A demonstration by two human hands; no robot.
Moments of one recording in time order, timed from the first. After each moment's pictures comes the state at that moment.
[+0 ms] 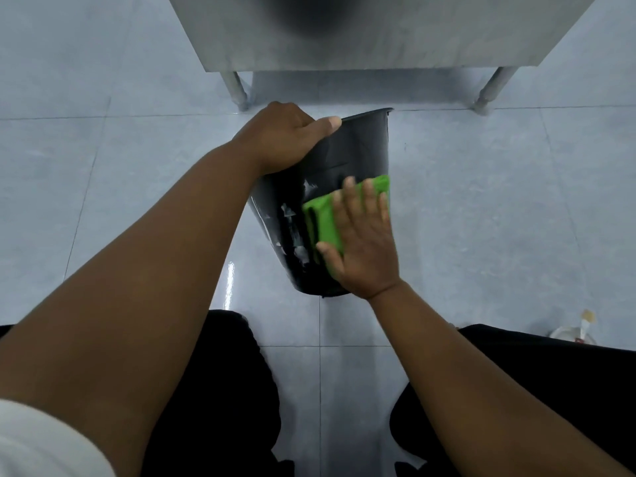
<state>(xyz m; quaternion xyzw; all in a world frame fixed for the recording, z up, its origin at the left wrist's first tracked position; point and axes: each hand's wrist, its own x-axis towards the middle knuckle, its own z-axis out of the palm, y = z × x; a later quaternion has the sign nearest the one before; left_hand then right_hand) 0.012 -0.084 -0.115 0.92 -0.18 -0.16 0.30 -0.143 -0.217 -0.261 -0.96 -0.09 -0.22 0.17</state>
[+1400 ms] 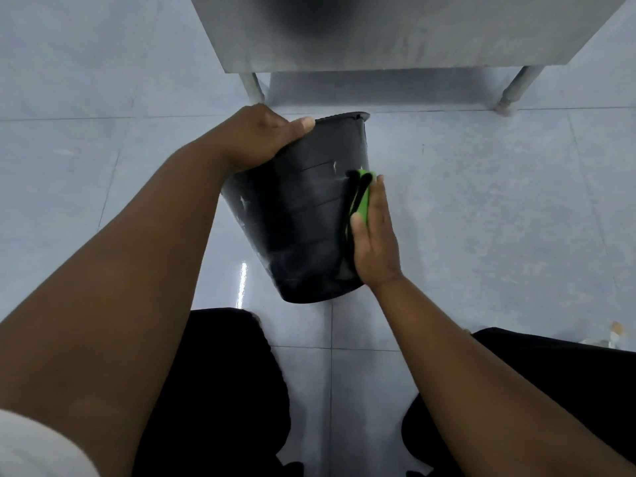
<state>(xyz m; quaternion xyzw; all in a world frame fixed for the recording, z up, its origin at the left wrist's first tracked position) 0.017 -0.035 -0.110 0.93 -0.13 -0.20 0.29 -0.129 -0.205 -0.265 -0.86 0.10 -0.08 0.50</state>
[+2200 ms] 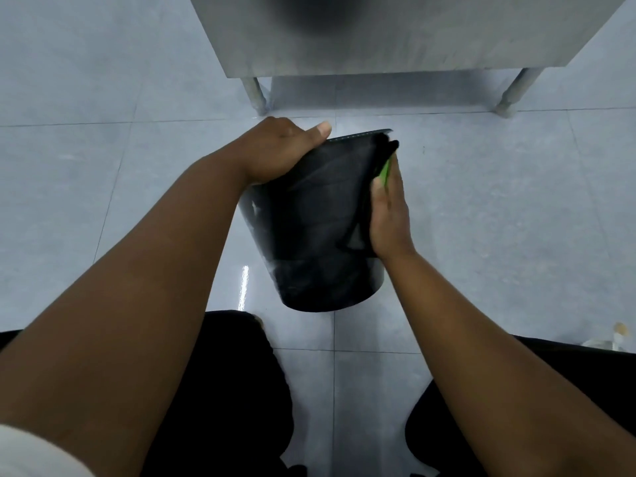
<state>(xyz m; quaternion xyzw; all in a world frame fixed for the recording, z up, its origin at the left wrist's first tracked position) -0.004 -0.055 -0.097 0.92 -0.14 -0.22 0.28 -0.097 -0.220 -0.243 -0.81 0.14 -0.10 0.56</state>
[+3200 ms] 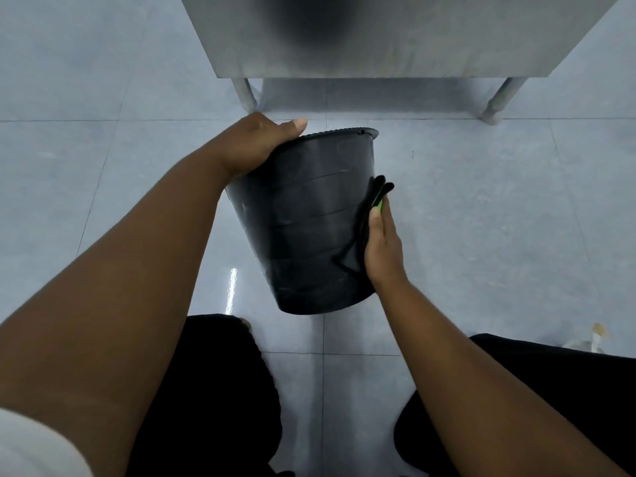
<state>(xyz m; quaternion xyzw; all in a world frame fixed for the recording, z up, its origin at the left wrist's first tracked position) 0.021 -0.035 -0.124 0.87 -0.08 -0.25 0.41 -0.136 -0.217 -0.253 -0.77 0.24 -0.02 0.58</state>
